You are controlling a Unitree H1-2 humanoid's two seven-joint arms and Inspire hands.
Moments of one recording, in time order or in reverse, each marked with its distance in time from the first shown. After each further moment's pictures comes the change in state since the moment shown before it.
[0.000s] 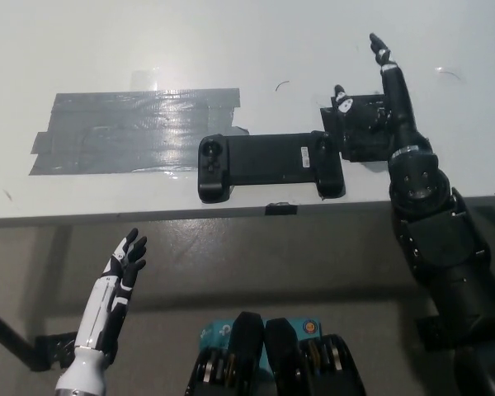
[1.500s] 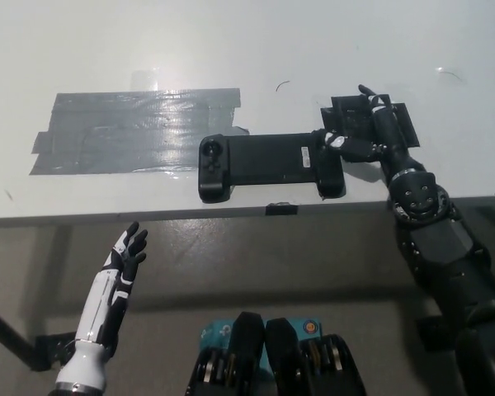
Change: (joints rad) left_arm -0.020 0.000 0.003 -0.001 0.008 0.000 0.000; right_arm -0.058 -0.007 -0.021 0.335 0.048 -0.041 0.073
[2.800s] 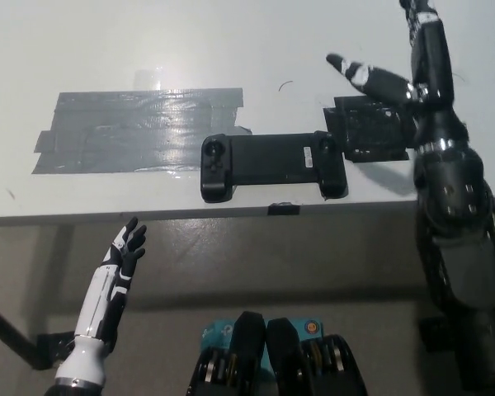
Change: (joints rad) left_arm -0.012 0.000 0.005 0.002 0.008 0.006 0.000; right_arm 0.260 0.018 -0.009 -0.929 0.043 0.029 0.012
